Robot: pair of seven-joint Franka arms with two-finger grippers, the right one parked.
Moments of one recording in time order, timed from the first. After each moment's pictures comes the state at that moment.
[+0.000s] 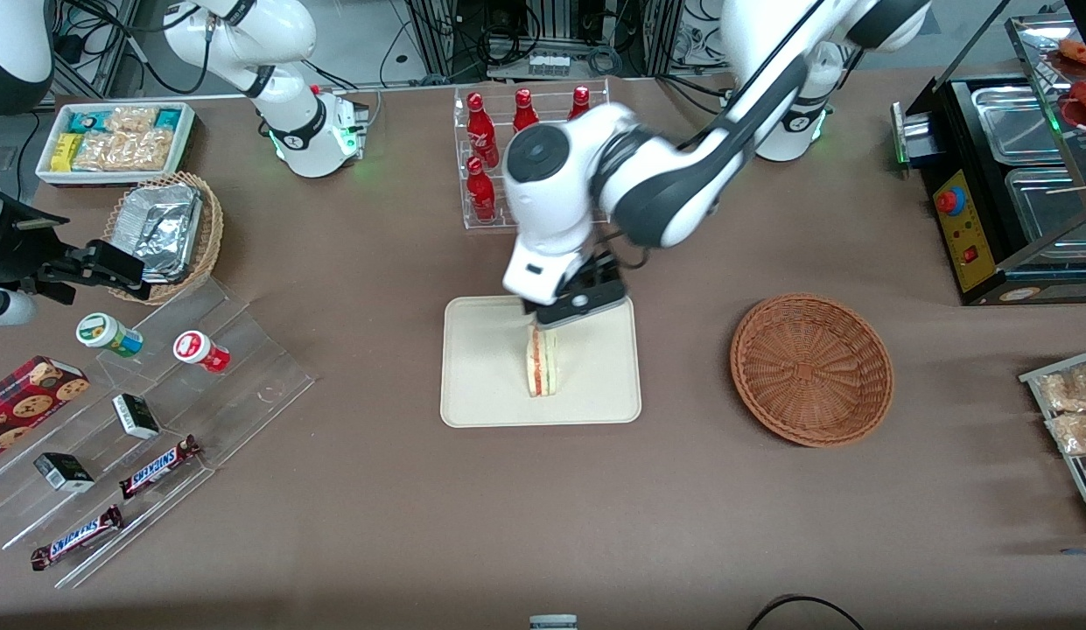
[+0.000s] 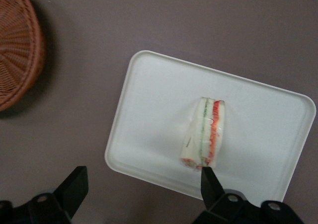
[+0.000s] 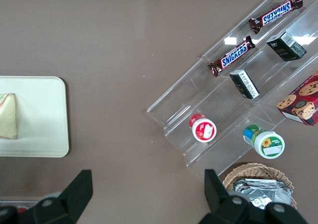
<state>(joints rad) -0.43 0.50 -0.44 -1.37 0.32 1.74 -1.20</state>
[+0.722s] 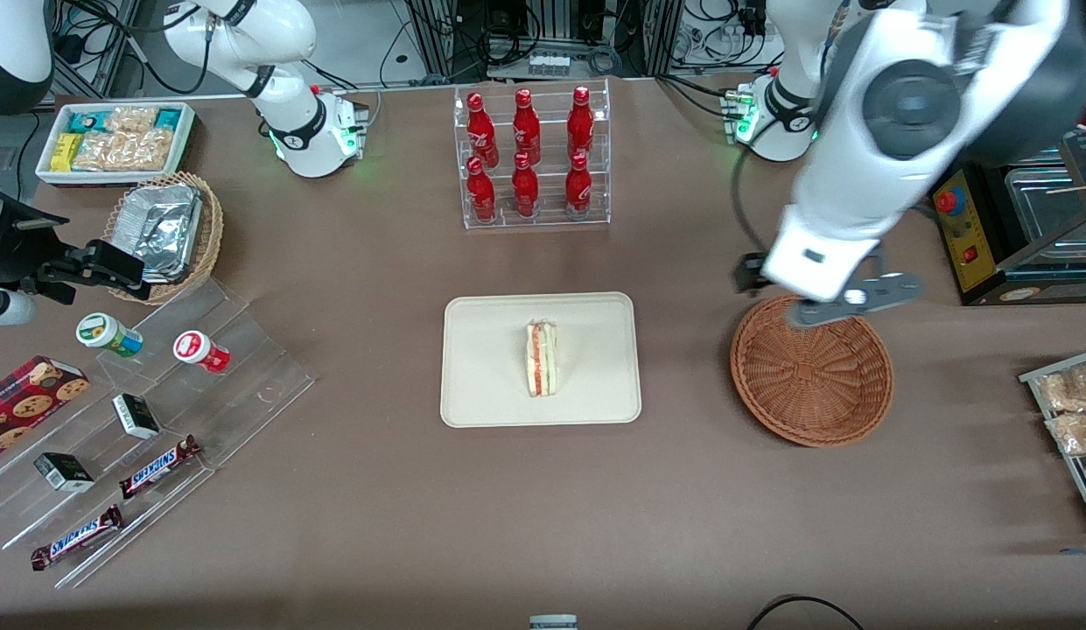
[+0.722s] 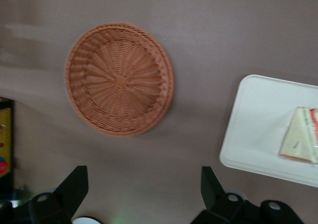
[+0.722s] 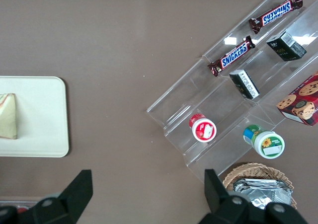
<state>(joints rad) -0.42 0.16 0.08 -1.48 0.07 1.52 -0.52</state>
